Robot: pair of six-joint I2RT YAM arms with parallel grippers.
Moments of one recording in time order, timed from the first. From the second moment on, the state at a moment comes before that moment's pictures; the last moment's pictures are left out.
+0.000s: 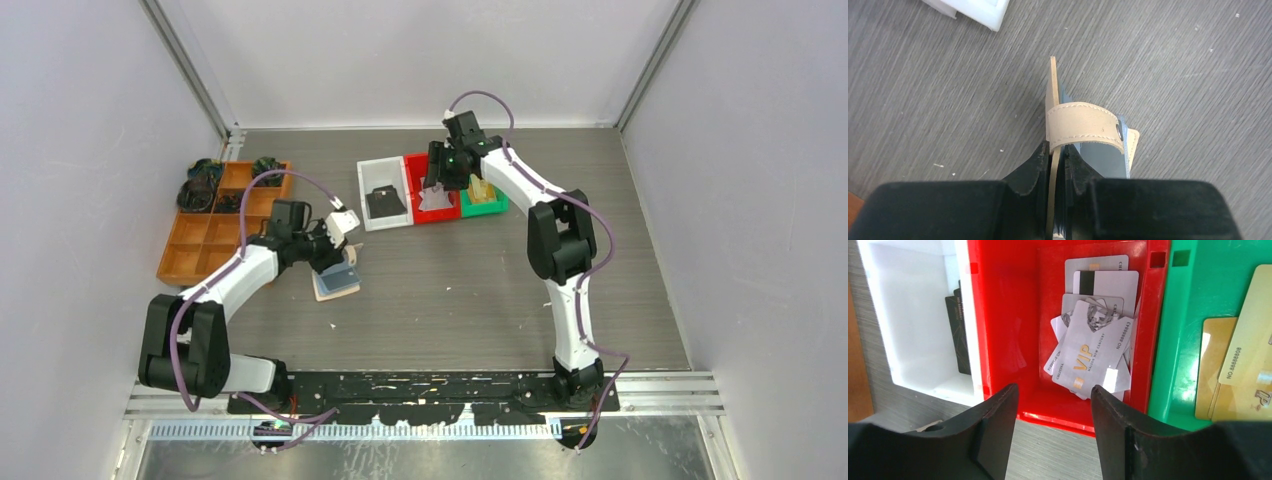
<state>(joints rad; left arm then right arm) -0.18 1.36 0.76 -0.30 0.52 0.67 0.42 2.22 1.92 -0.59 -0.18 0.42</state>
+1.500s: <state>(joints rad) -0.33 0.87 0.52 -1.01 0.57 1.42 0.48 1.47 1.18 -0.29 -0.26 0.65</state>
